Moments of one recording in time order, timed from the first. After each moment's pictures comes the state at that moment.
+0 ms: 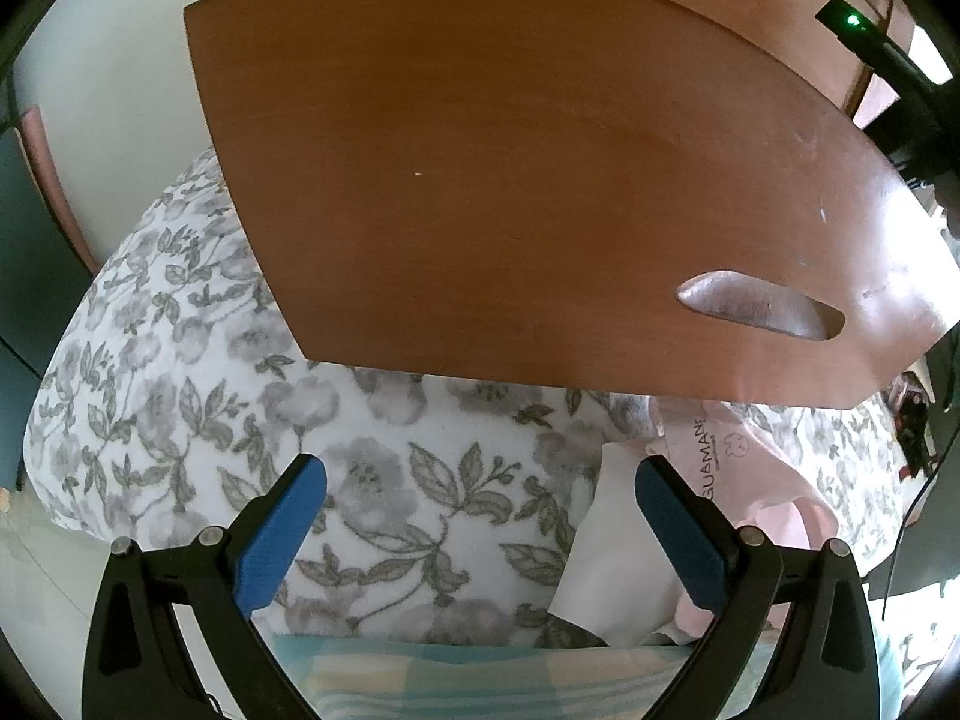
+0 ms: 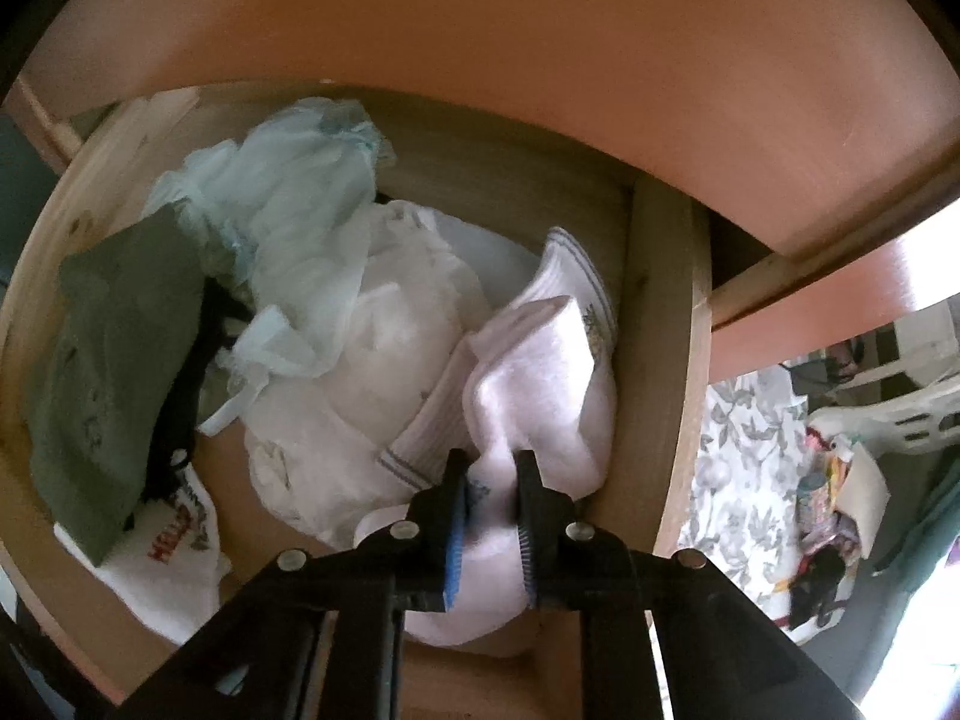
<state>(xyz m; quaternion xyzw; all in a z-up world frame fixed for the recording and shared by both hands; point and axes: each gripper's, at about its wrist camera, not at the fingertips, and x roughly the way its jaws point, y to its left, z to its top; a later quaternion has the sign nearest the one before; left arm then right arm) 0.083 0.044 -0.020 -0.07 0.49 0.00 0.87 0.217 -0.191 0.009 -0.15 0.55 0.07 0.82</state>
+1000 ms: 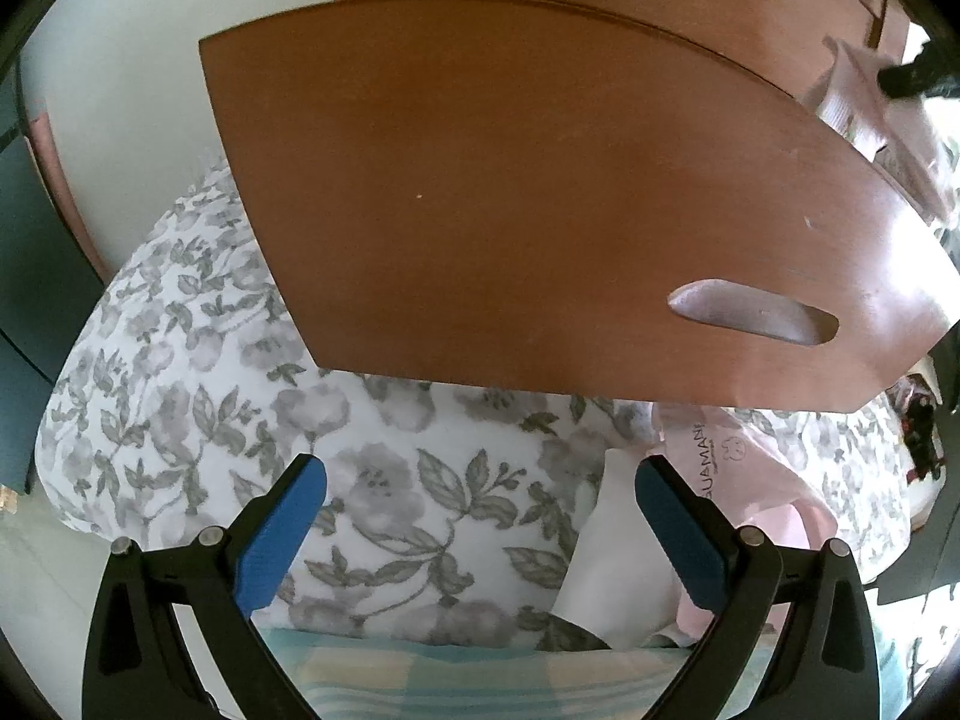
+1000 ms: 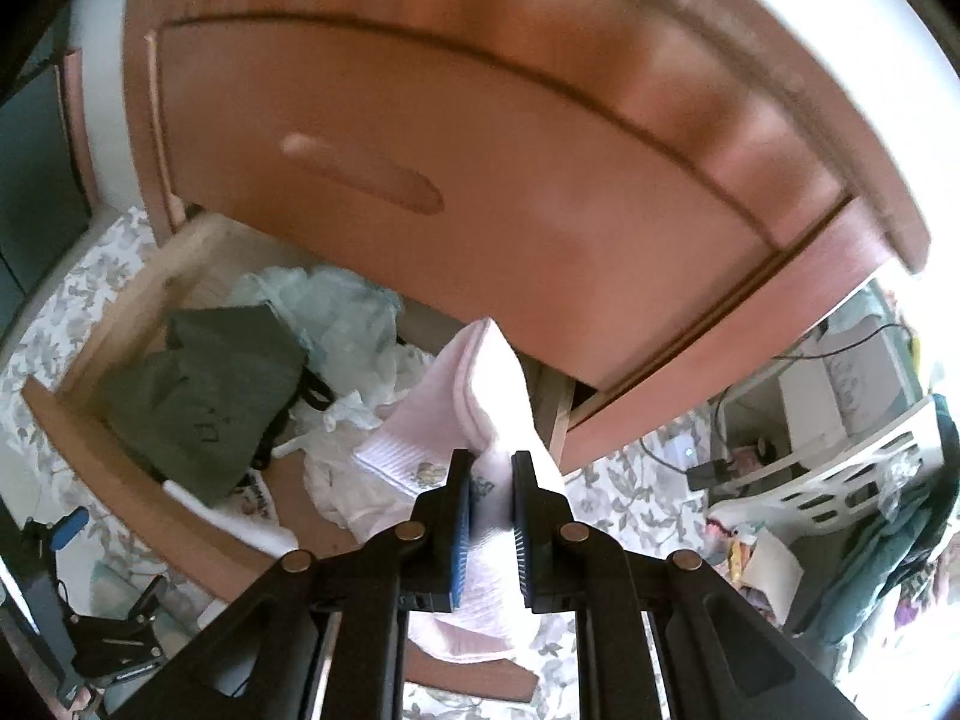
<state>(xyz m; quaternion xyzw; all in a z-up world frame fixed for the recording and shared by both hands) 0.078 0.040 -0.011 -0.05 0.48 0.01 0.88 0.133 -0.187 0.118 -0.21 0.39 0.06 0.89</state>
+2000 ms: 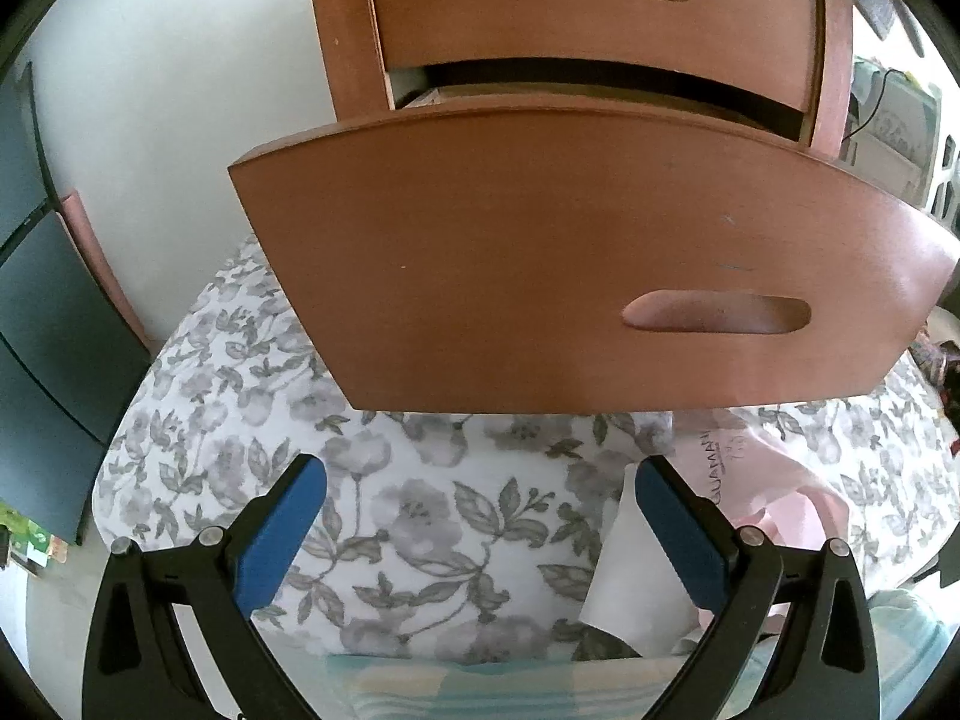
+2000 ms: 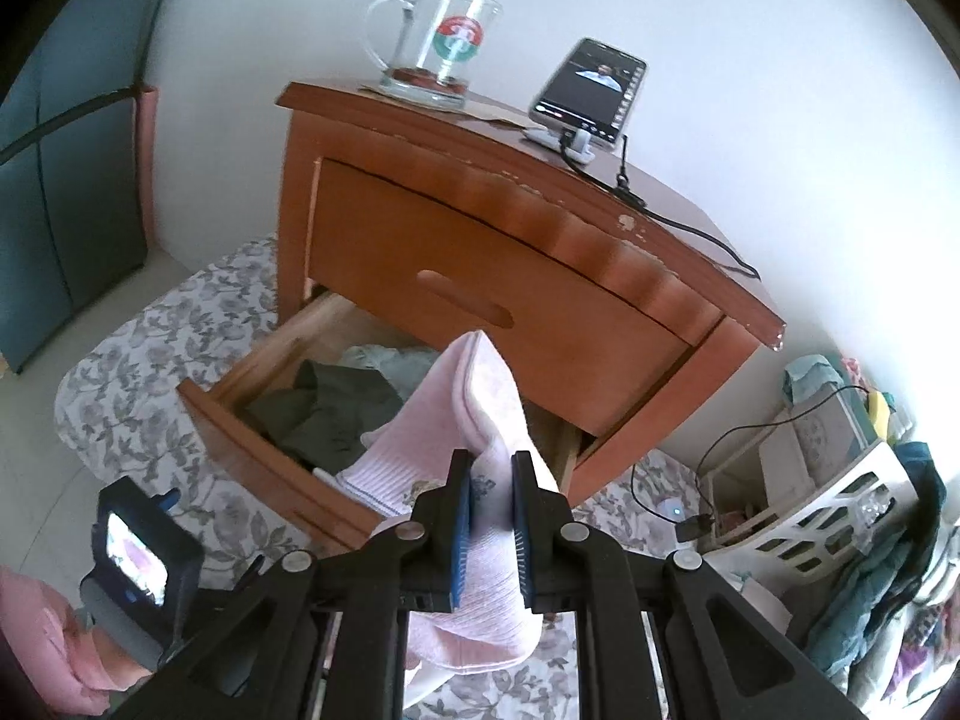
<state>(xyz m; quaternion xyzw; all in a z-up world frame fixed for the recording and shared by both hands) 0.055 0.019 0.011 0.02 0.42 0.05 0.91 -0.003 -0.168 0.182 -0.23 0.28 0.11 0.93</state>
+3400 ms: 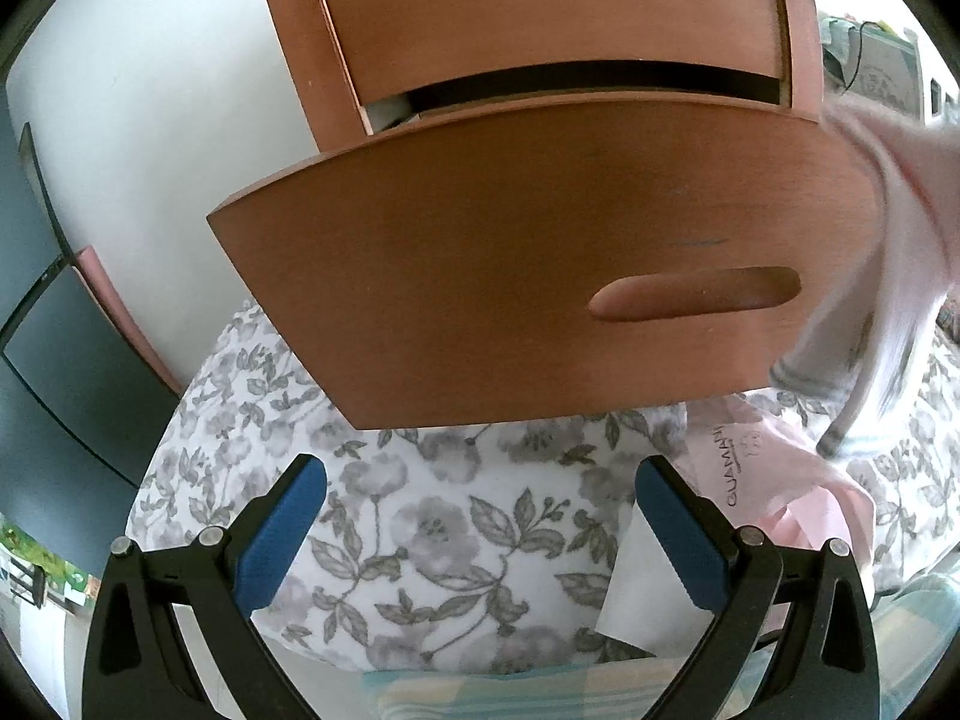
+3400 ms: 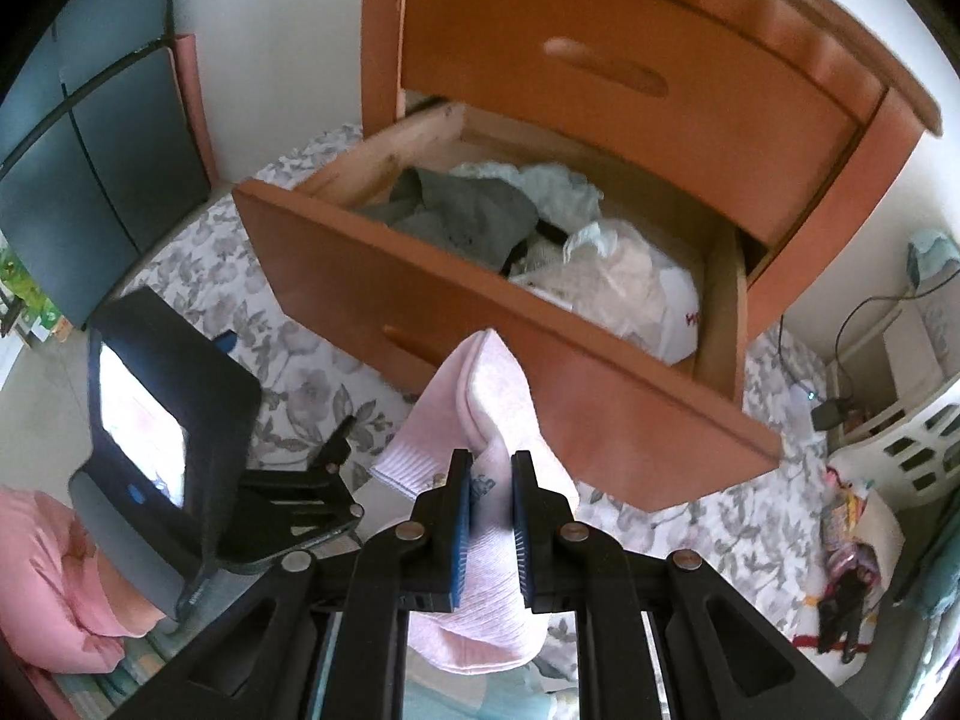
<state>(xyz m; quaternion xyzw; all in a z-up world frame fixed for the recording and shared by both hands) 0.052 -0.003 0.008 0.08 0.40 0.06 0.91 -0.006 -0.163 0.029 -0.18 0.42 0.18 0.87</state>
